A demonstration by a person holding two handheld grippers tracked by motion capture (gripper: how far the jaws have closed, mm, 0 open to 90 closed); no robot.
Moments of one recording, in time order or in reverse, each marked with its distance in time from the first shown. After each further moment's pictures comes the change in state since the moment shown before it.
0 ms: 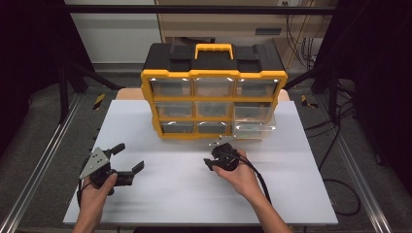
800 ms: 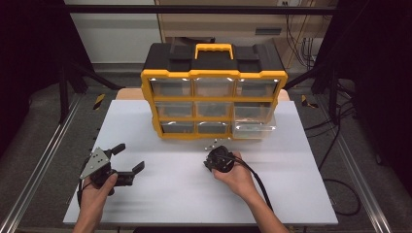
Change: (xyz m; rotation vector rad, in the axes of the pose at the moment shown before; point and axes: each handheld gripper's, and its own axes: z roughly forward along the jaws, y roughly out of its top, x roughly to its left) left arm 0.000 0.000 0.001 0.003 -0.003 0.002; right arm 0.001 -0.007 0.022 0.060 0.033 -0.025
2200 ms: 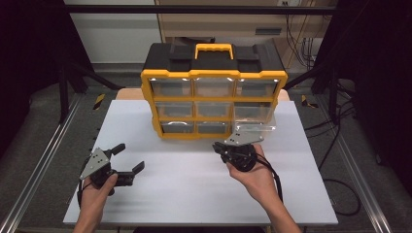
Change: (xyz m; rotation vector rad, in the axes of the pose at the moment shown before) left arm 0.000 0.000 -0.001 -0.005 0.004 -0.001; right arm 0.010 0.017 -0.119 -0.356 -0.061 -0.067
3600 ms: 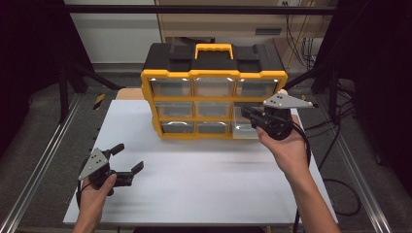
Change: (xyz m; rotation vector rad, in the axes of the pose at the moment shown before) left arm 0.001 0.000 -0.002 -0.007 0.006 -0.002; right arm -0.068 0.059 -0.067 -0.155 -0.120 0.099
